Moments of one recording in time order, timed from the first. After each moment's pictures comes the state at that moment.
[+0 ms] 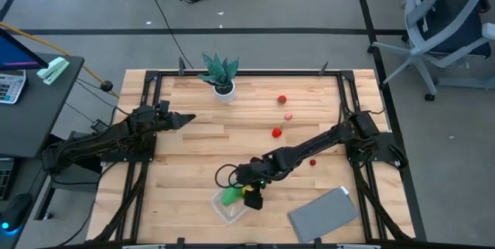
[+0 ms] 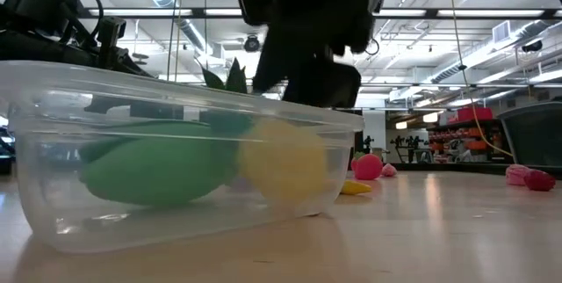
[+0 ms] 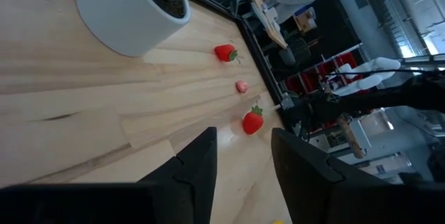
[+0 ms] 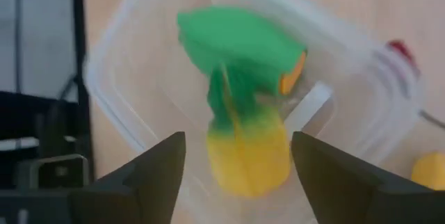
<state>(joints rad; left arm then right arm) 0.41 0.26 0.01 0.03 0.02 -1.01 0.31 2.03 1.46 -0.39 -0.15 0.61</state>
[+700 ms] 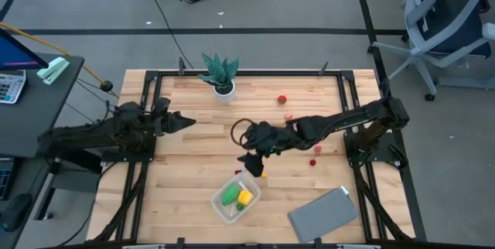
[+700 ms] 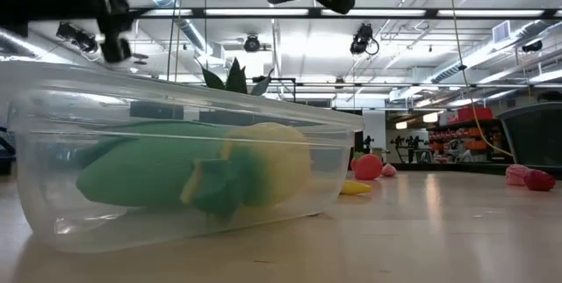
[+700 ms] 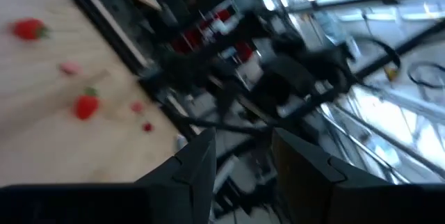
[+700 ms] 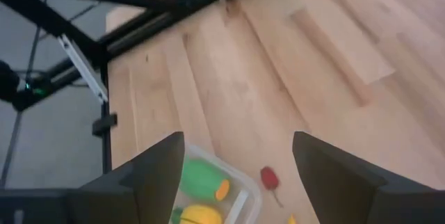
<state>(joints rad) 0.20 0.36 0.23 0.26 0.20 -1.03 0.20 1.69 1.46 -0.43 0.12 0.64</state>
